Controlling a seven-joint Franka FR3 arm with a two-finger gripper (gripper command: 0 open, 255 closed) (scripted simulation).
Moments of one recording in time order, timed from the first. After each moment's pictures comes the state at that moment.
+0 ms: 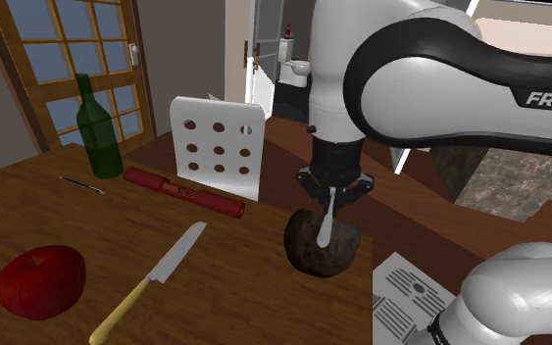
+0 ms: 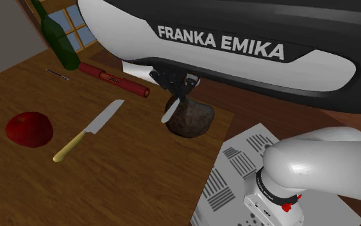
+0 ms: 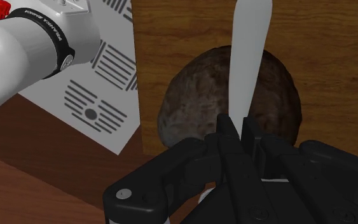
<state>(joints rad) -0.22 -0.70 0.72 -2.23 0.26 1.54 1.31</state>
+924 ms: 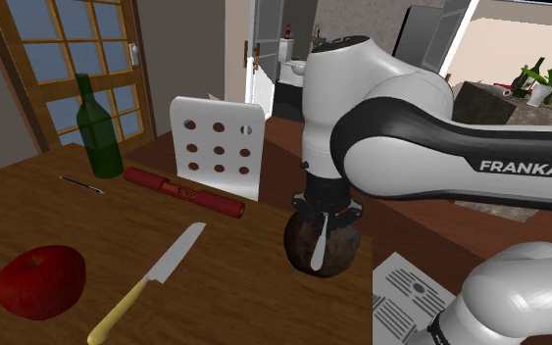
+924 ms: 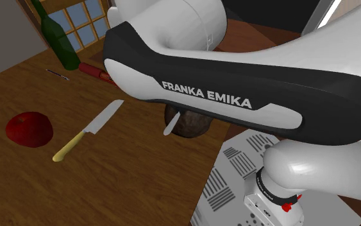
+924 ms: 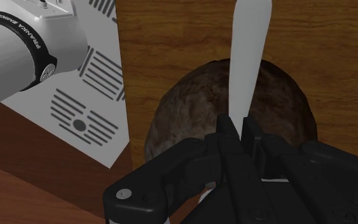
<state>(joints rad) -0.21 -0.71 0.76 -2.37 0.30 1.68 1.32</state>
